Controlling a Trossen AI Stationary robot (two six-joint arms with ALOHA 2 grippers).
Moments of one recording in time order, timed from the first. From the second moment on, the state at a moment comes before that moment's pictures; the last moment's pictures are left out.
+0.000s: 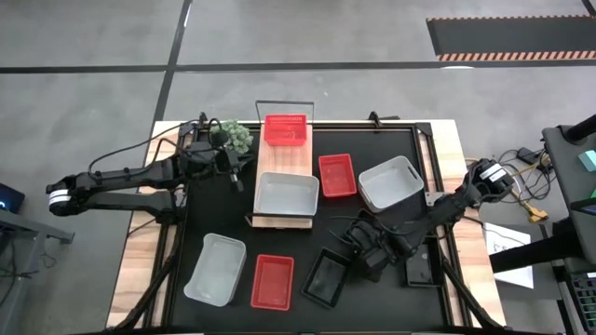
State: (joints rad) left arm 0.32 0.82 0.53 -0.03 -0.19 0.37; right arm 0.55 1.62 0.96 -0.77 0.16 0.92
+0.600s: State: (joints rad) left arm 0.32 0.82 0.53 -0.03 -0.19 0.38; right arm 0.47 1.62 1.29 -1.19 0.25 0.73
